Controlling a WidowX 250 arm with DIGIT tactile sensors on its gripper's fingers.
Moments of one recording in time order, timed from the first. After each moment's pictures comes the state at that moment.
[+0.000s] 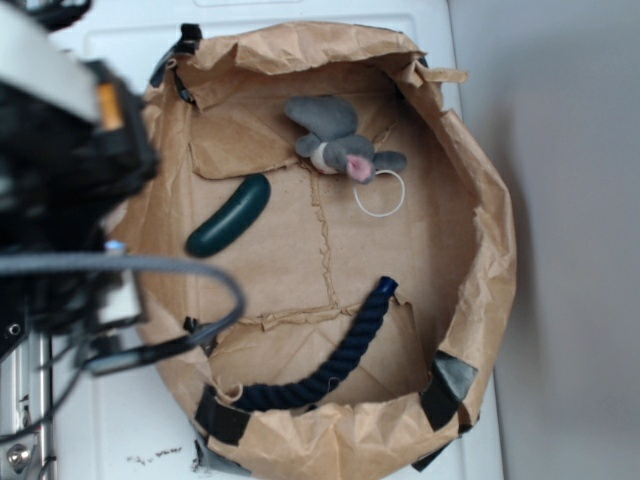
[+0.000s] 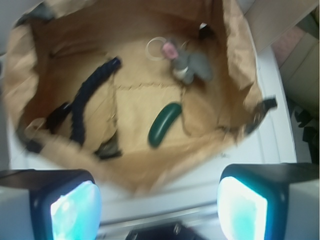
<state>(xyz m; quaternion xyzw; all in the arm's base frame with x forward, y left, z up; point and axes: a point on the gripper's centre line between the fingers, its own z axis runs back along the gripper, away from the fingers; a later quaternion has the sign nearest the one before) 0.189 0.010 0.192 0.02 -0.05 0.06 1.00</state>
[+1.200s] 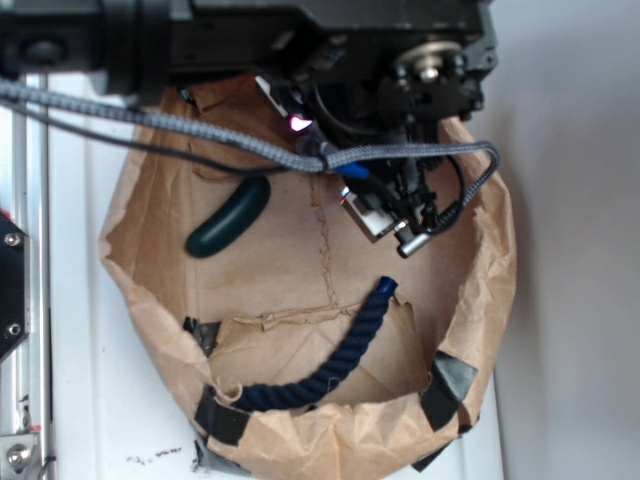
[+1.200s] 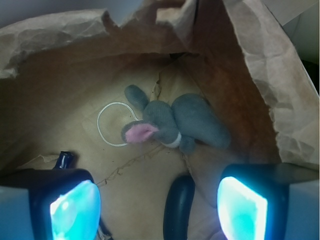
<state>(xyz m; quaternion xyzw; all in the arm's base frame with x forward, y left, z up) 0.284 0.037 0.122 0.01 -0.01 0.27 0.96</state>
